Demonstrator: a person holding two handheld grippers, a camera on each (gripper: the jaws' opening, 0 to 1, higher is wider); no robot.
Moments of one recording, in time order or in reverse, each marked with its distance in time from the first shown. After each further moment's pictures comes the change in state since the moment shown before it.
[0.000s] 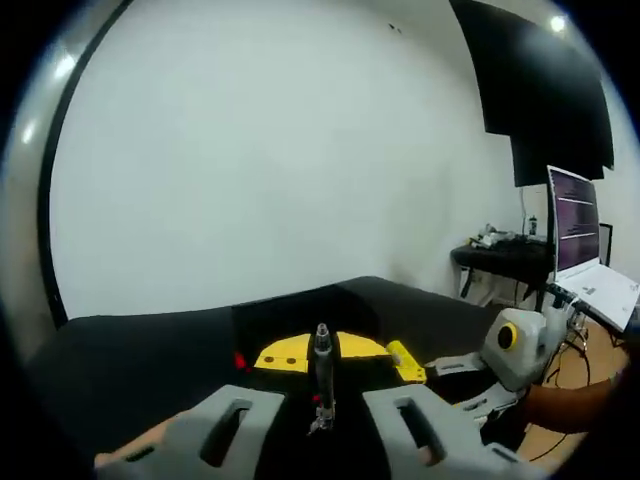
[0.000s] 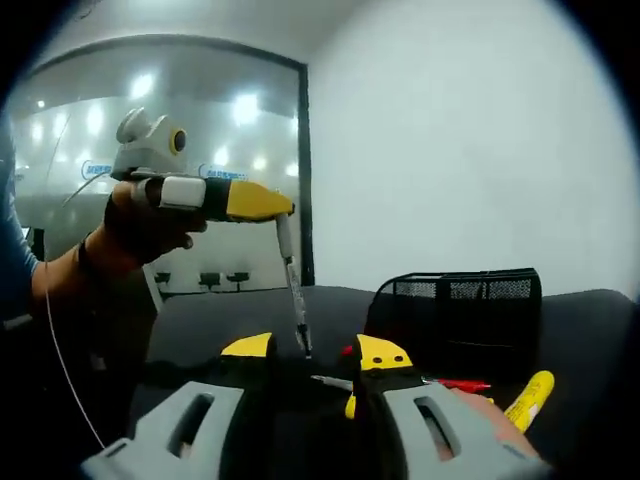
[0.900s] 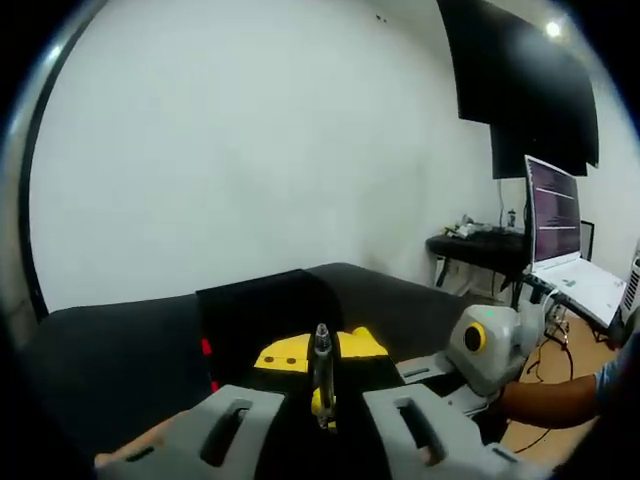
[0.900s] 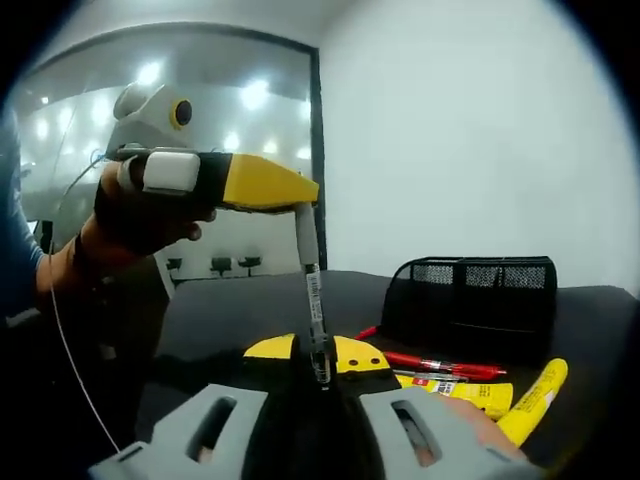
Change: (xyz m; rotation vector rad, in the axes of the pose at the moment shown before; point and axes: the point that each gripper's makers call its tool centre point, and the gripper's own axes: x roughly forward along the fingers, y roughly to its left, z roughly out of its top) left arm 0.009 -0.028 -0.010 0.012 0.048 -0.071; right arm 0.000 0.009 -0.014 0.014 0.075 0.036
